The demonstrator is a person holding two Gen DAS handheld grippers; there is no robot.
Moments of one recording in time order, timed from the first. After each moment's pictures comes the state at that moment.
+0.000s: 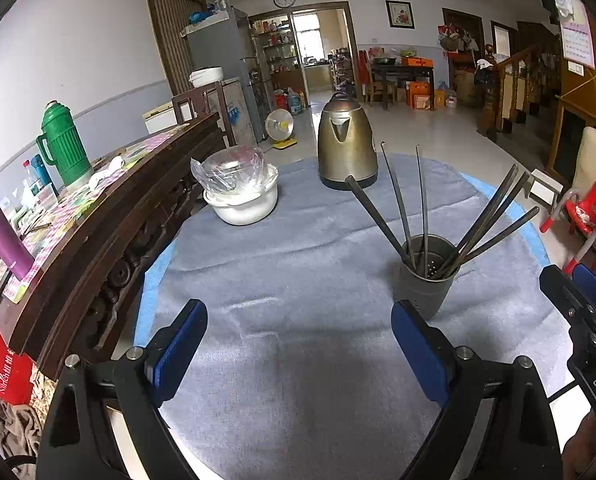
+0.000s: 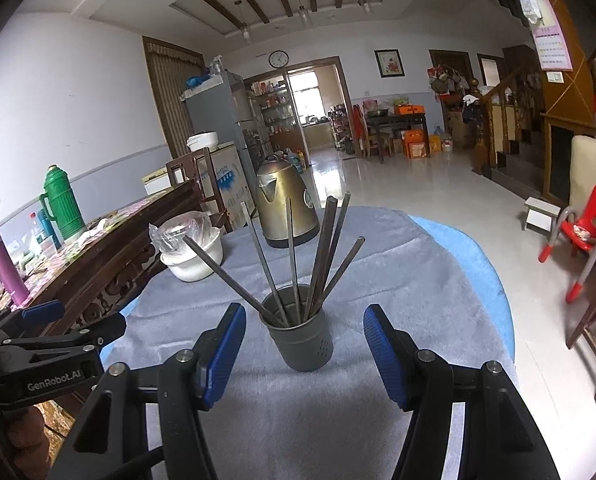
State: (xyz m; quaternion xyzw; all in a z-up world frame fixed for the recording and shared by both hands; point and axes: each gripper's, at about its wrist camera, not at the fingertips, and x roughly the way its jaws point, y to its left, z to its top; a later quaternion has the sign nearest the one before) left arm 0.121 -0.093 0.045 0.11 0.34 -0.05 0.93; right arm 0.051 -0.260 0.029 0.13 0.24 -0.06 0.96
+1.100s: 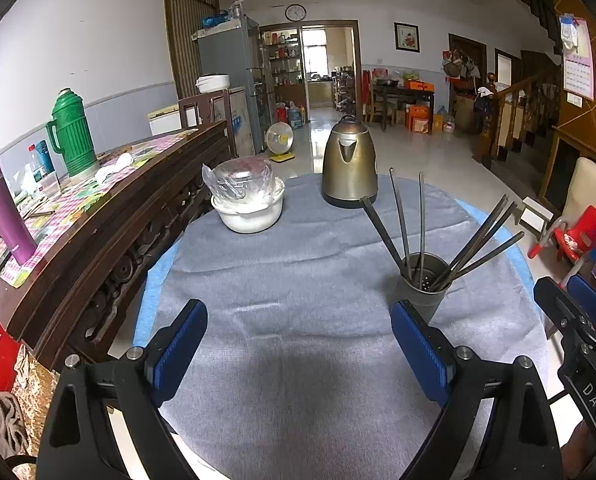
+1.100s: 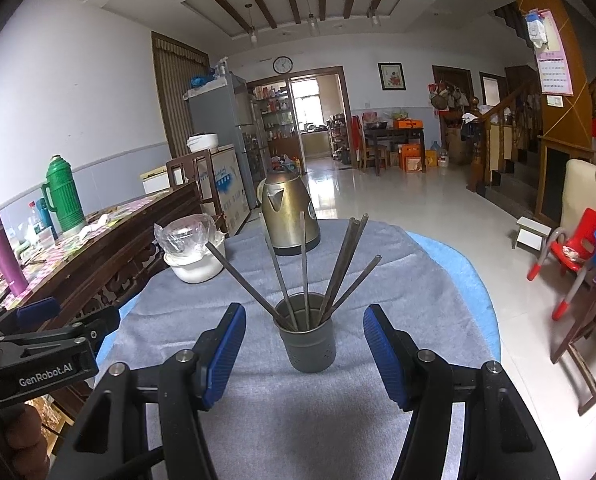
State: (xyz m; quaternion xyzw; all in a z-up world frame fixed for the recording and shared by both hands) left arm 0.101 -0.061 0.062 0.07 0.32 -0.07 0.94; right arm 0.032 -0.231 0.054 0.10 0.23 -0.07 0.97
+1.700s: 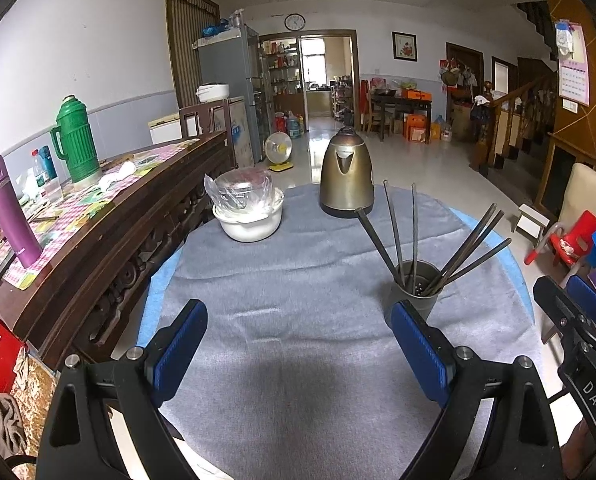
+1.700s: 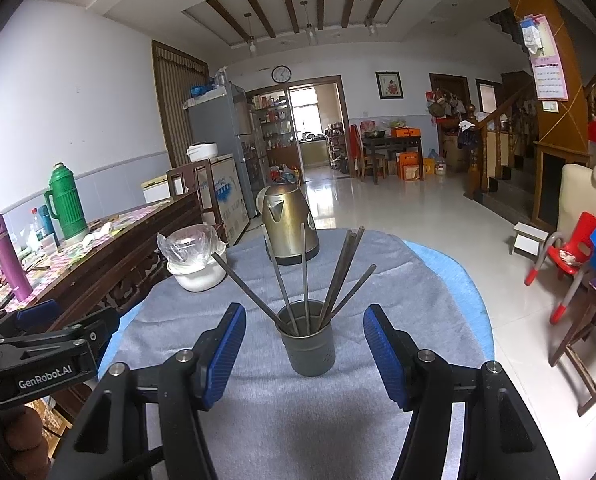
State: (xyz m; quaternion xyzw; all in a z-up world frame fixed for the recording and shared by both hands) left arm 0.085 -0.058 0.074 0.06 0.30 -0.07 0.95; right arm 0.015 -0.229 0.066 0.10 0.21 -0.07 0.97
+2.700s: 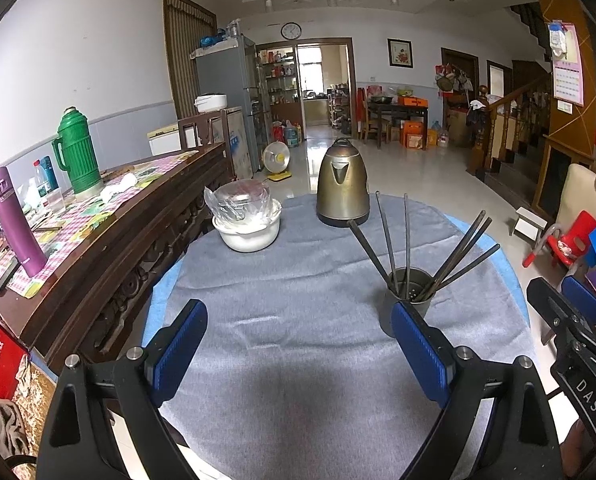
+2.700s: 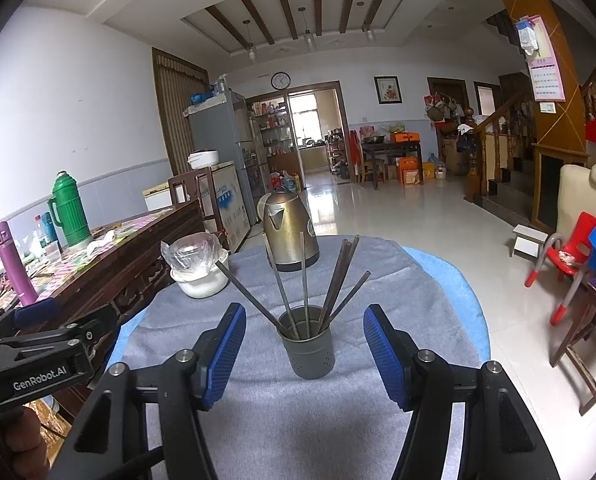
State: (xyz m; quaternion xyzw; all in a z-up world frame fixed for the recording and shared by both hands) left arm 0.074 -0.063 0.084 0.07 0.28 -0.08 0.95; right arm 0.006 -0.233 0.073 0.10 0.20 -0.07 0.97
